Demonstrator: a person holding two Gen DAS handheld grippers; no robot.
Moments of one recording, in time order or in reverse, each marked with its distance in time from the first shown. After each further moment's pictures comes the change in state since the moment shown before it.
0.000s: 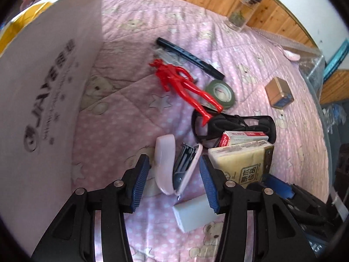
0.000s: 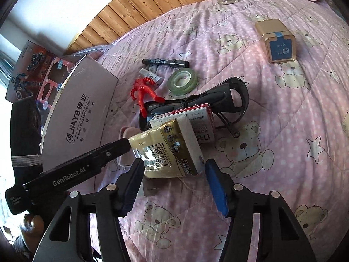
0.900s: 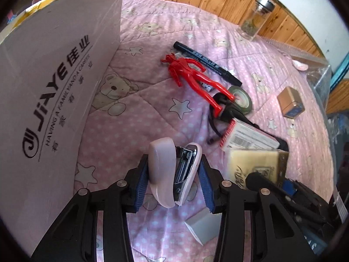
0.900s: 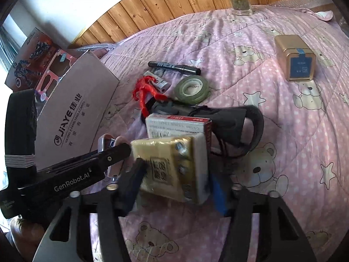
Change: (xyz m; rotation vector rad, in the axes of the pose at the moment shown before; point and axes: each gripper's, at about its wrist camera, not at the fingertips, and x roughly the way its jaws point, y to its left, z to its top) left arm -0.005 0.029 -0.009 -0.071 -0.053 0.001; right arm 0.017 0.007 0.003 -0.098 -0.051 -0.021
